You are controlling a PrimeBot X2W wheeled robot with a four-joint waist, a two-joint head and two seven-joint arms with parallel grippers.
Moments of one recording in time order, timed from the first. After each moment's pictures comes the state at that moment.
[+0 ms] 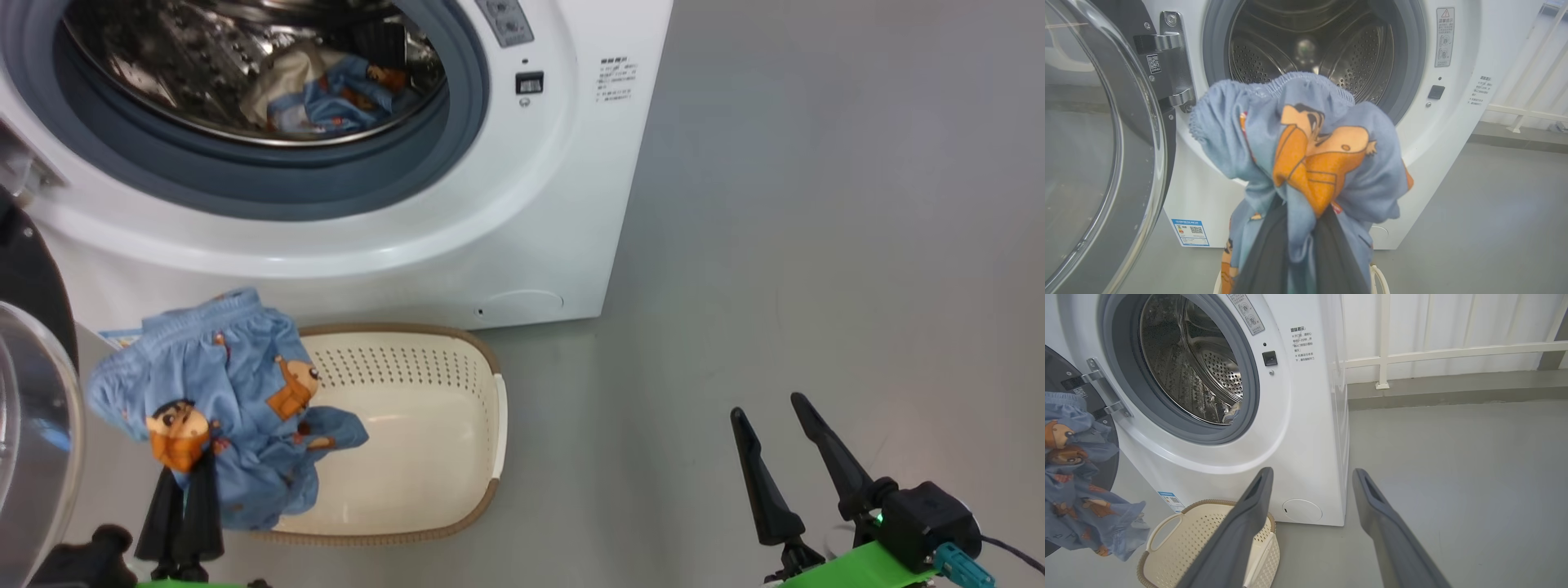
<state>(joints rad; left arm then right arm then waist) 0.07 0.05 0.05 -0.05 -0.26 -0.11 -0.26 0.04 -0.05 0.08 0.01 0.19 0.13 -0.26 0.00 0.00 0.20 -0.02</state>
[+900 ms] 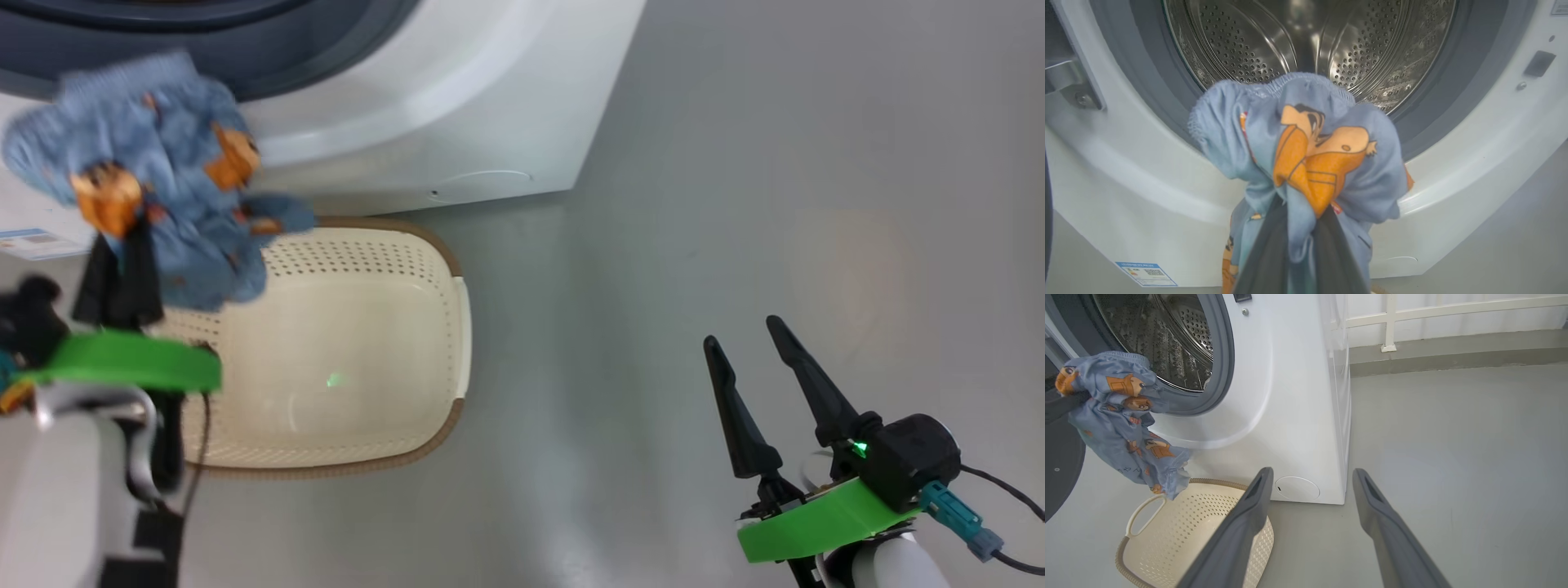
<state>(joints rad) -0.48 0.12 0.04 0.30 -0.28 -0.13 -0.25 -0.11 -0.05 0.12 -0.01 0.18 0.13 -0.26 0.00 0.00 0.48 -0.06</state>
